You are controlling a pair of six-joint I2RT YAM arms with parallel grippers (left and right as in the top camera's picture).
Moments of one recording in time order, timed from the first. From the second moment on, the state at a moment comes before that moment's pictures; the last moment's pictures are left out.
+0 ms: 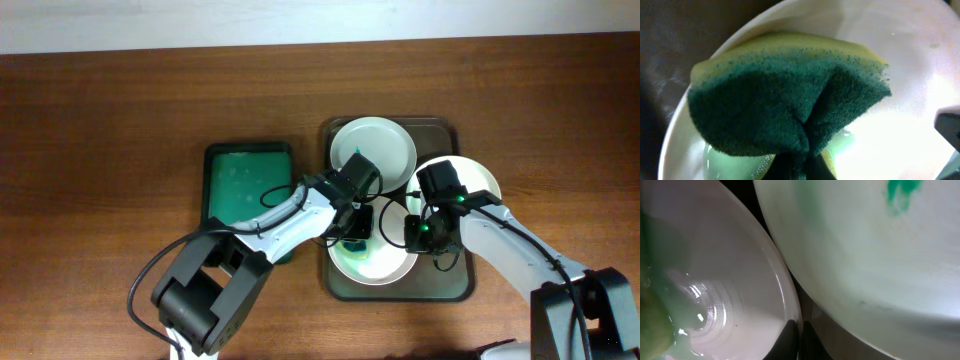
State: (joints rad) left arm -0.74 1.99 1.27 -0.60 0.22 -0.57; right arm 0.24 1.56 0.79 -0.68 -0.10 0.31
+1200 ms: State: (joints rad) left arm -0.81 2.01 1.30 -0.55 0.26 -0.47; right arm 0.24 1.55 0.79 -0.68 -0.07 0.32
